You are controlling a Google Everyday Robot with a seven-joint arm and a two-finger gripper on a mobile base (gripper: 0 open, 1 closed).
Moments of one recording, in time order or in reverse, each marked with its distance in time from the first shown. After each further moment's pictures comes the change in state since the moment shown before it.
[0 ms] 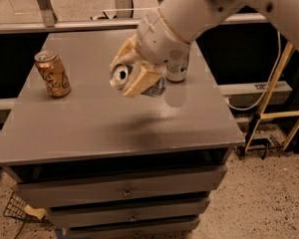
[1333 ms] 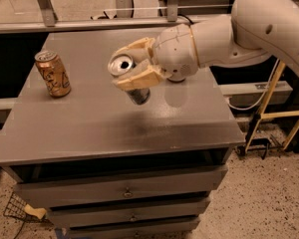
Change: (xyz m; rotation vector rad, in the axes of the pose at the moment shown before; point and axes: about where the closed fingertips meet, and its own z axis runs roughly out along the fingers) arm -0.004 -0.015 -0.011 0.228 -0.468 0.200
